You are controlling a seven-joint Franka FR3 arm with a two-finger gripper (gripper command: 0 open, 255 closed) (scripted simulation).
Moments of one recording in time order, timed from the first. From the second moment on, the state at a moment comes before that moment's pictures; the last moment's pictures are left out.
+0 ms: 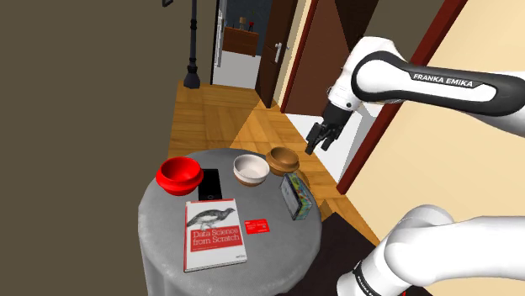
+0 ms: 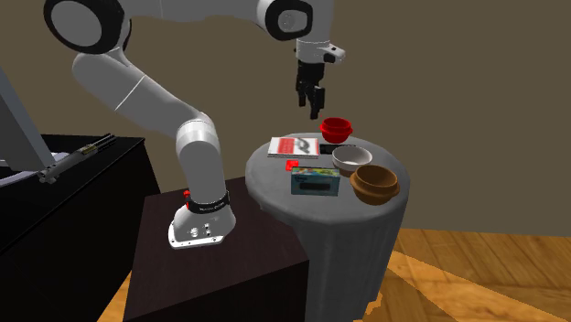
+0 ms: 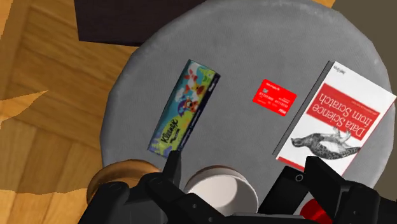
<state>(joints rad) -0.02 -0.71 -0.04 -2.49 0.10 1.80 -0.05</state>
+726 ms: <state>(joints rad) -0.07 -0.46 -0.02 -2.65 0.06 2.13 0.03</state>
